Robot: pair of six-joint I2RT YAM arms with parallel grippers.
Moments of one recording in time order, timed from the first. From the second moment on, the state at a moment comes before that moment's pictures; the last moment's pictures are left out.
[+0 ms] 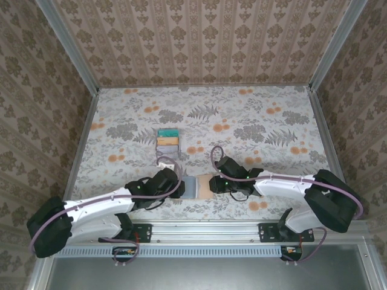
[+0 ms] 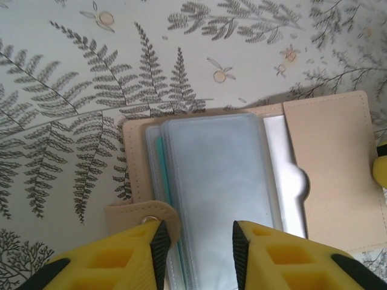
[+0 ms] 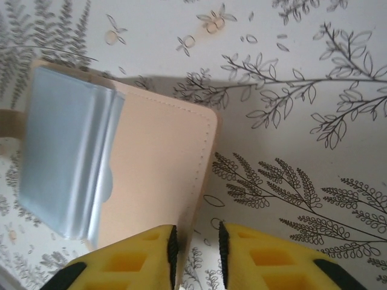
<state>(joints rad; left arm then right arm) -1.02 1.05 0.40 -0.25 -0.14 -0.83 0.85 1.41 0.59 -0.17 -0.08 0.72</state>
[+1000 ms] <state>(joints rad) -1.11 1.11 0.55 -0.36 -0.23 -0.84 0.97 1.29 0.72 -0.34 0.08 0.69</state>
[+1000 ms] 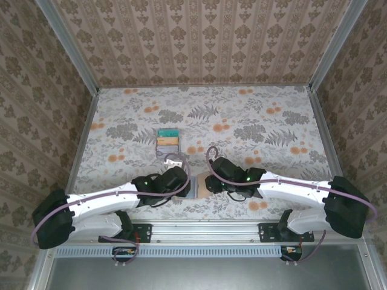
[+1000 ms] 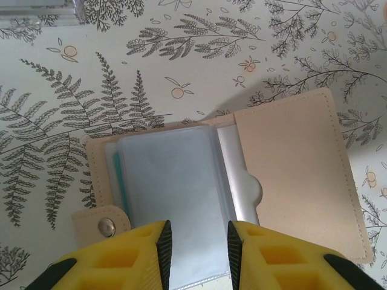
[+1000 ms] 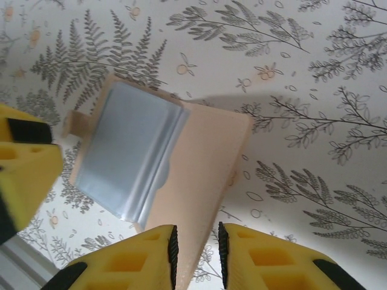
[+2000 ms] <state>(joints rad) -1.05 1.17 0.43 -0.24 -0.15 -0.88 0.97 1.50 0.71 -0.29 0.07 0.71</state>
